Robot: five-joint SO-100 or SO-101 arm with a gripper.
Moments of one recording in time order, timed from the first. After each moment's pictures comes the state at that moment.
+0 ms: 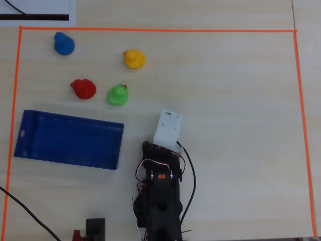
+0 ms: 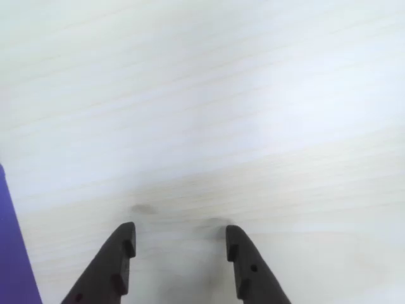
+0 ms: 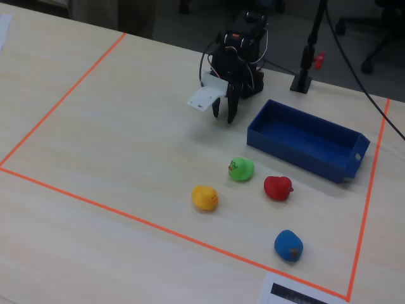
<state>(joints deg) 4.5 190.1 178.7 73.6 -70.4</state>
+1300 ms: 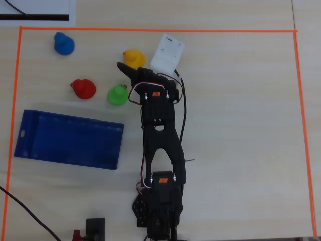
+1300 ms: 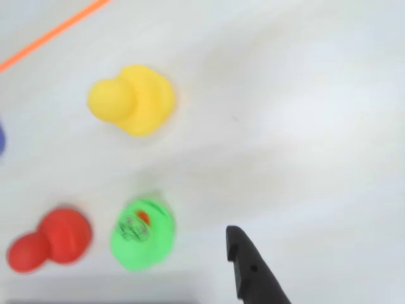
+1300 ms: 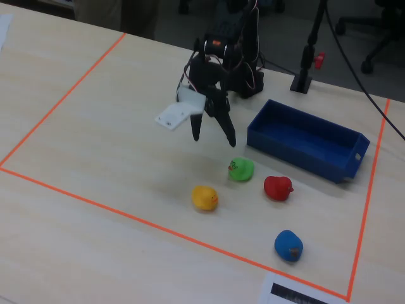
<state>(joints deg) 0.3 98.1 103.1 50.2 -59.2</state>
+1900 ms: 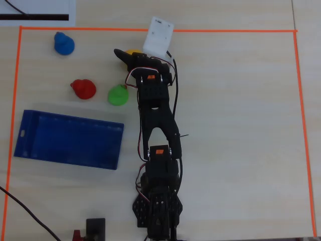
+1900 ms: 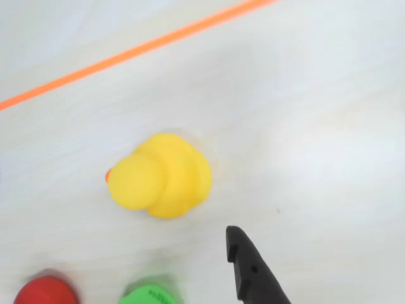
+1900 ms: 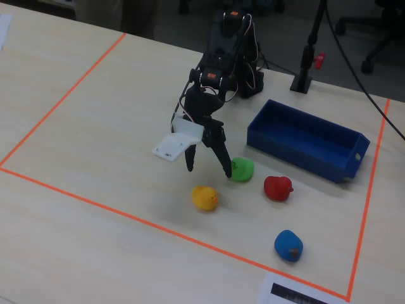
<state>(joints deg) -0.4 80.2 92.5 37.1 -65.9</state>
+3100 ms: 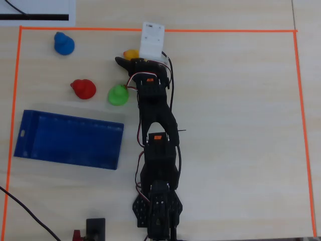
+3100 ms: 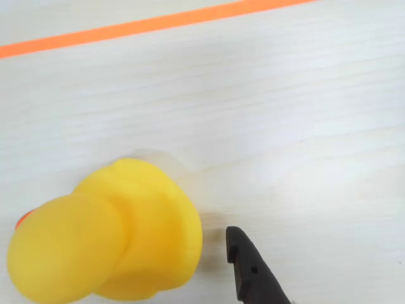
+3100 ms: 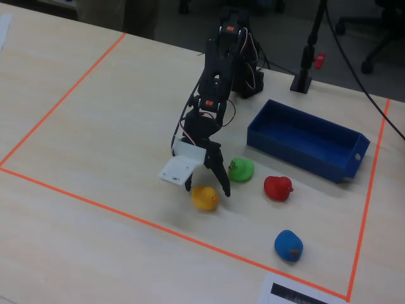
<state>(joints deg) -0.4 67.6 95.5 19.6 -75.0</state>
